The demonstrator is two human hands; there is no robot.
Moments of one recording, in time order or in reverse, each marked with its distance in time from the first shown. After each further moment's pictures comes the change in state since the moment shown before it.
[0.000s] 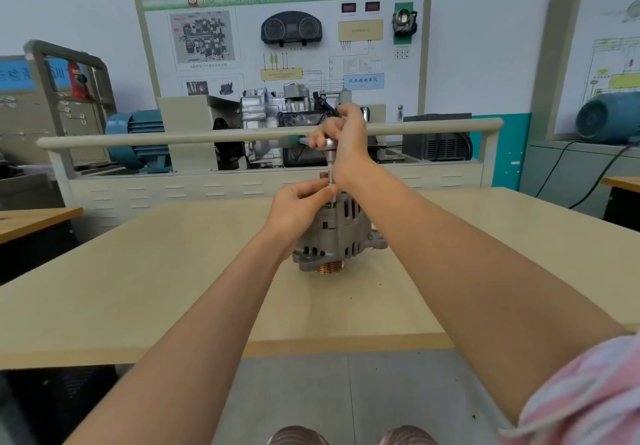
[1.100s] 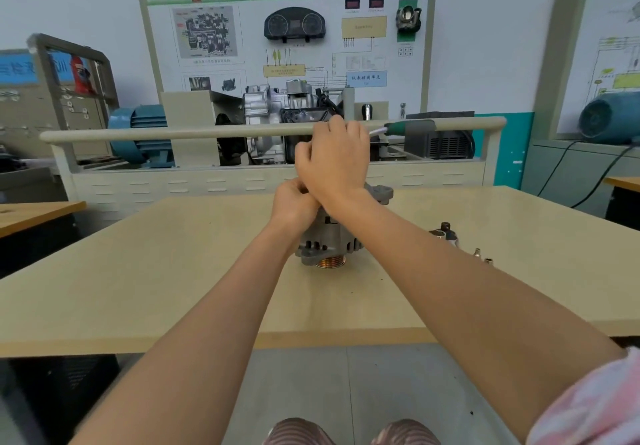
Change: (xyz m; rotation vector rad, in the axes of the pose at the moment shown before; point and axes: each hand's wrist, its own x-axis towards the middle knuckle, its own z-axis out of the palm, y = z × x) left_hand -0.001 0.001 0.002 0.102 0.120 -0.051; right_hand -0.022 0.032 -0.004 -1.616 0.232 -0.798
